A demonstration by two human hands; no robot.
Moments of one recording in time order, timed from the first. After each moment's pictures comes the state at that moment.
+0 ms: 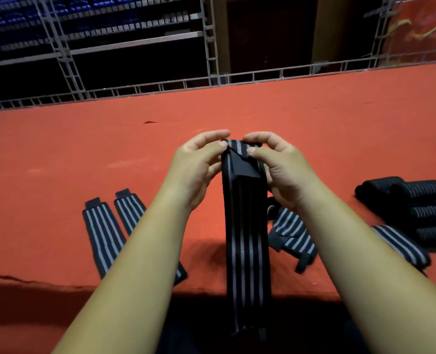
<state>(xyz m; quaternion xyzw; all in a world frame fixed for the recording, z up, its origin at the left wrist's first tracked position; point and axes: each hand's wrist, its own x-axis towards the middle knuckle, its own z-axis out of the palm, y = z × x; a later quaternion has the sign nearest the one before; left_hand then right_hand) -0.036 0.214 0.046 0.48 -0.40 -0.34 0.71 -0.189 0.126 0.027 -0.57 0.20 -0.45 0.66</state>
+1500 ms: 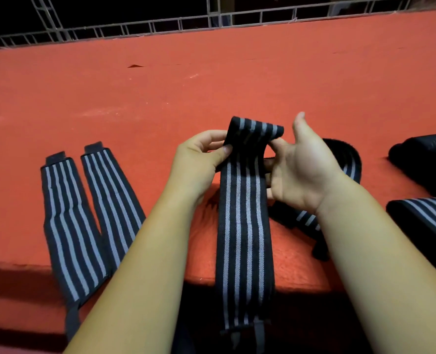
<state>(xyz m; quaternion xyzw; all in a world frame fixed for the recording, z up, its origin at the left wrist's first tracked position) -0.012 0.150 -0.097 0.57 -0.40 -0.29 0.66 -0.186 0.075 -0.073 -0.46 0.29 -0.23 0.81</state>
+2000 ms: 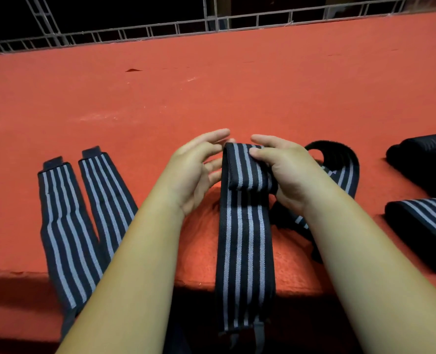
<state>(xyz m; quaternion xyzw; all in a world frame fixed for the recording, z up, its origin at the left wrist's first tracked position) -0.009 0.166 -0.080 0.53 -0.35 -0.42 0.65 -0.170 0.081 -0.081 -0.57 0.36 -0.35 0.65</state>
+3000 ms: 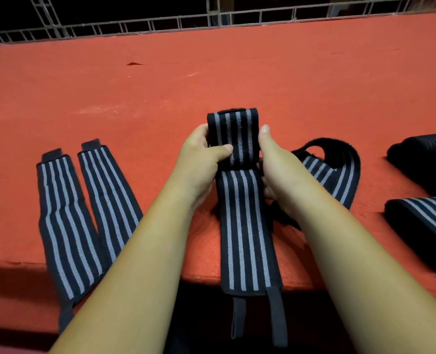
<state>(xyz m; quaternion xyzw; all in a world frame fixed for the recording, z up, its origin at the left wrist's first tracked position) -0.016 0.146 -0.095 0.54 -0.37 -0.33 0.68 -0.160 0.089 -0.091 -0.62 0.43 -0.29 0.59</state>
